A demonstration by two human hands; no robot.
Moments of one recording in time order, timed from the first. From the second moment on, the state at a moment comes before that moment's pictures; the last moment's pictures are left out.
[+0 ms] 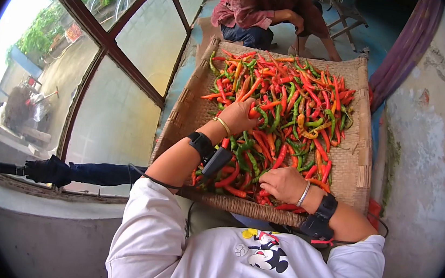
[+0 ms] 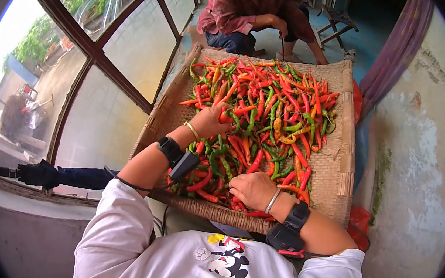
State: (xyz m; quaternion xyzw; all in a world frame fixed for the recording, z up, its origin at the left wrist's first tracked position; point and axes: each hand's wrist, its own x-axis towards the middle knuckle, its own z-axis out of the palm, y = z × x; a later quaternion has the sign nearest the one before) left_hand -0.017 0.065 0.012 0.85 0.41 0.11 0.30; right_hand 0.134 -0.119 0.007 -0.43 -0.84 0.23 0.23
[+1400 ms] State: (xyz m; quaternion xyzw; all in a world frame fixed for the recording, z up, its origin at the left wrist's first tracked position) left_hand -0.054 0.085 -0.005 0.92 0.35 0.04 0.15; right_hand 0.118 -0.109 -0.022 -0.51 -0.52 0.61 0.31
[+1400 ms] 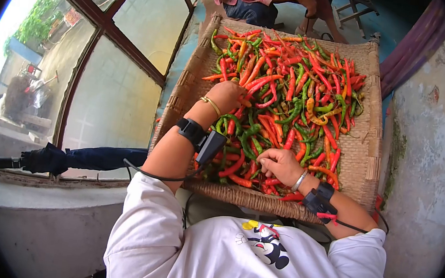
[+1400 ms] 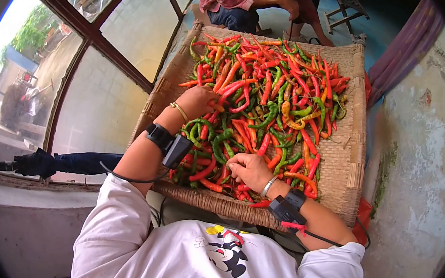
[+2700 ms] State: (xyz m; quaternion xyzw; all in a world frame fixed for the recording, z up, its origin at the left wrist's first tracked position) left_hand -0.015 0.028 0.010 0.74 0.26 0.02 0.62; right_hand 0.162 -0.081 -0.018 -0.29 -0.06 0.72 0.62
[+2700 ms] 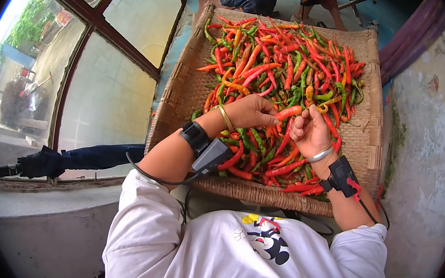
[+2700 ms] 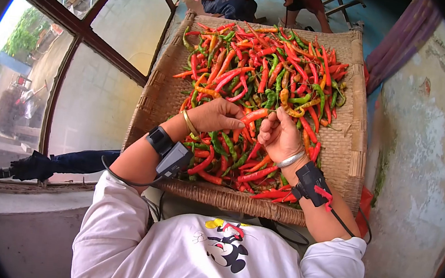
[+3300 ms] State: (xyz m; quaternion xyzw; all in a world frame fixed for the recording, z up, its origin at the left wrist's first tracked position) left_hand -0.033 0.072 -0.008 0.91 0.40 0.08 0.09; right_hand 0.153 -0.088 -0.030 -0.41 -0.14 0.71 0.55
